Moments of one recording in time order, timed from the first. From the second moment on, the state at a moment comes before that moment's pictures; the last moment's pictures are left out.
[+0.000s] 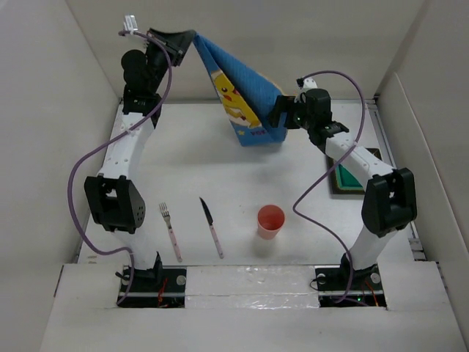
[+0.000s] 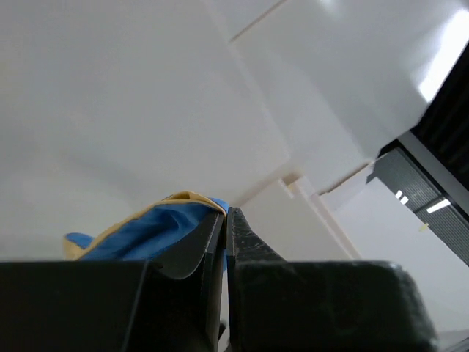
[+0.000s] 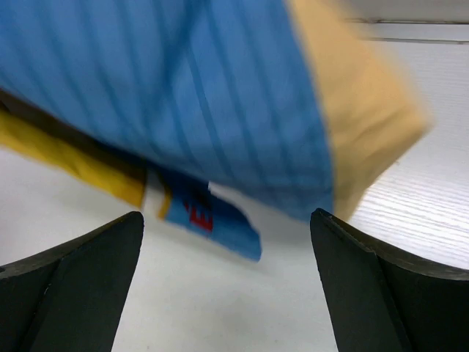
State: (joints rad) left arm -0.13 1.76 1.82 0.37 0.29 -1.15; right arm 0.33 1.72 1.39 -0.02 -0.18 0.32
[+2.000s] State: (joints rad) left arm 0.08 1.89 1.46 0.34 0.26 -1.06; right arm 0.49 1.84 1.42 -0.18 0.05 0.09
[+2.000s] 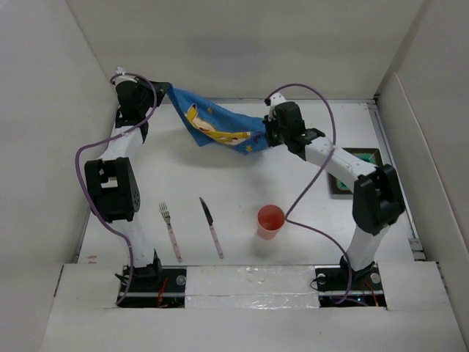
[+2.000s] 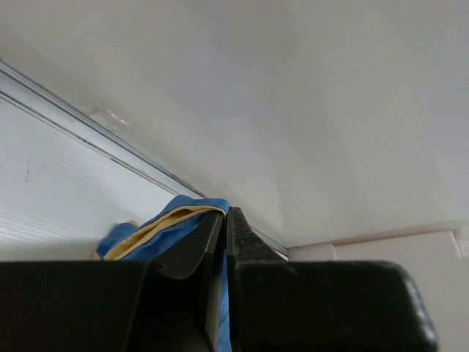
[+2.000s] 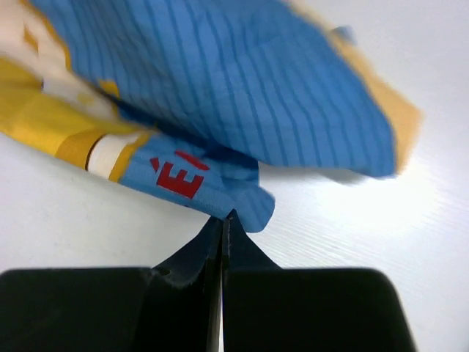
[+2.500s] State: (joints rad) left arm 0.09 1.27 1.30 0.42 0.30 -1.13; right arm 0.46 1.20 1.56 -0.32 0.37 0.10
